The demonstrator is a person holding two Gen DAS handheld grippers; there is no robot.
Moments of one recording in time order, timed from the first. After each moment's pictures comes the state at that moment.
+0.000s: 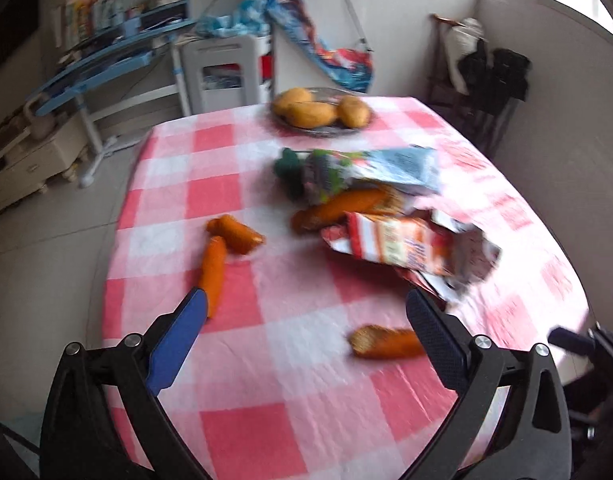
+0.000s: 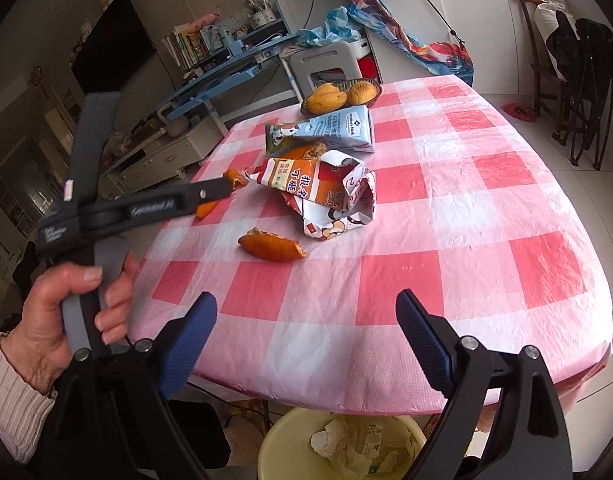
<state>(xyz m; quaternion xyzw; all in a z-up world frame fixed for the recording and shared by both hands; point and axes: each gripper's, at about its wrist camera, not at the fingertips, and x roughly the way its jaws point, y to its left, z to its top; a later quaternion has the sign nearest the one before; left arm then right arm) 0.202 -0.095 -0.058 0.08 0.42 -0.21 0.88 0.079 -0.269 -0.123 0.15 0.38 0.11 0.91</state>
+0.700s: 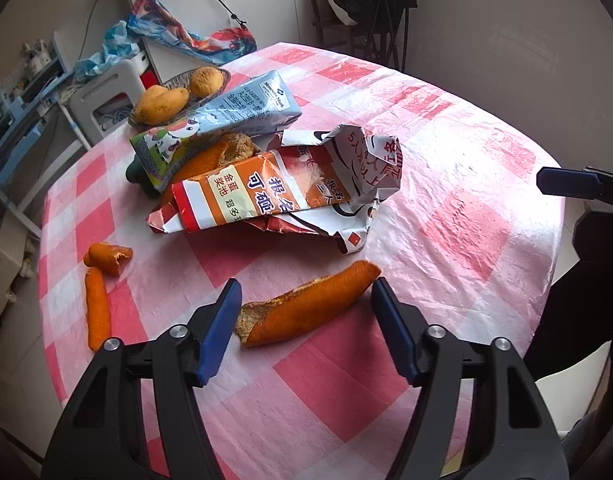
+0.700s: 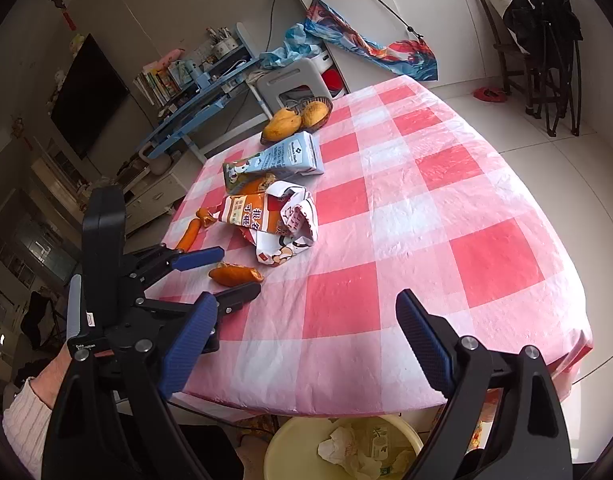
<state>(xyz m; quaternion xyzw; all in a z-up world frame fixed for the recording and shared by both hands) 0.182 -0.158 -0.097 0.22 0.43 -0.33 0.81 0.074 -0.315 -0.119 0.21 0.36 0.08 0.90</state>
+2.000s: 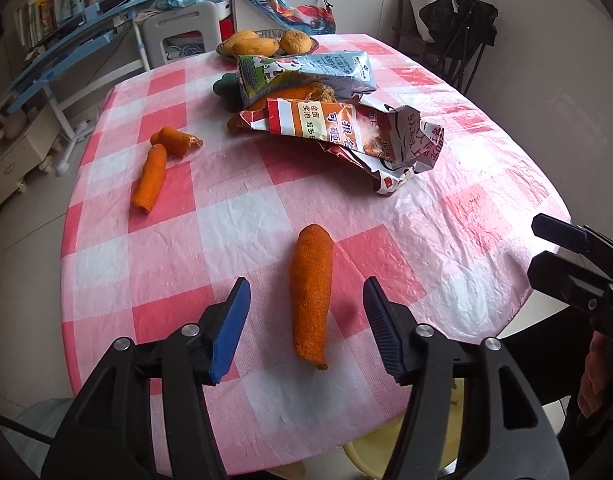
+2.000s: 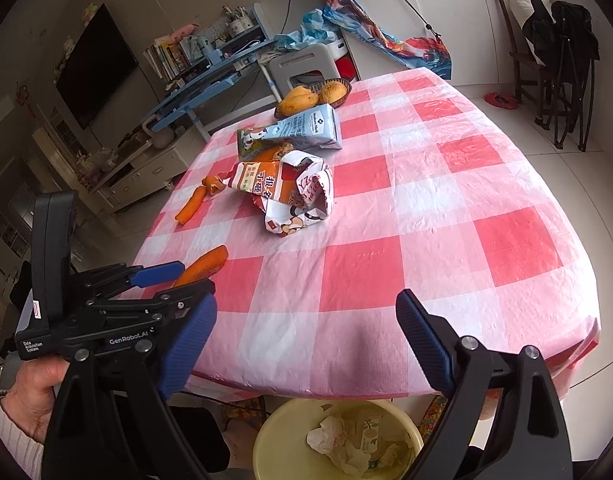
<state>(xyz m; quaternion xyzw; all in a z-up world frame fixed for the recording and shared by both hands) 0.150 -0.106 -0.095 0.11 0.48 -0.22 0.84 0.072 -0.289 -0.130 0.17 0.38 0.09 0.91</state>
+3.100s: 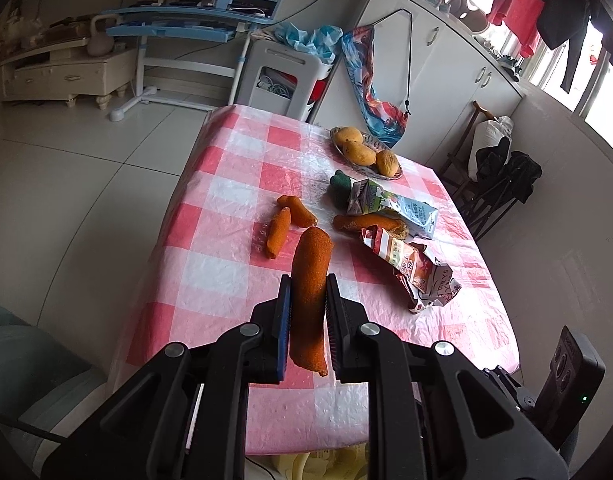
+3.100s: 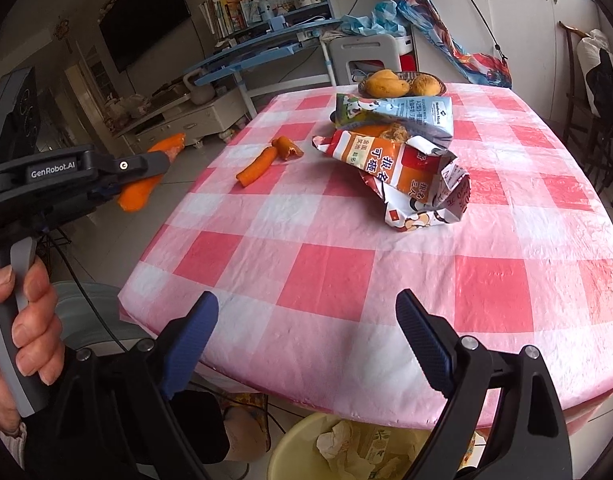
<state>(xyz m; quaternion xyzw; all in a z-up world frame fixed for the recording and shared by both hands) 0.149 0.005 -0.031 -0.13 0.40 -0.14 0.90 0.092 -0.202 -0.132 0.08 0.39 0.15 0.91</state>
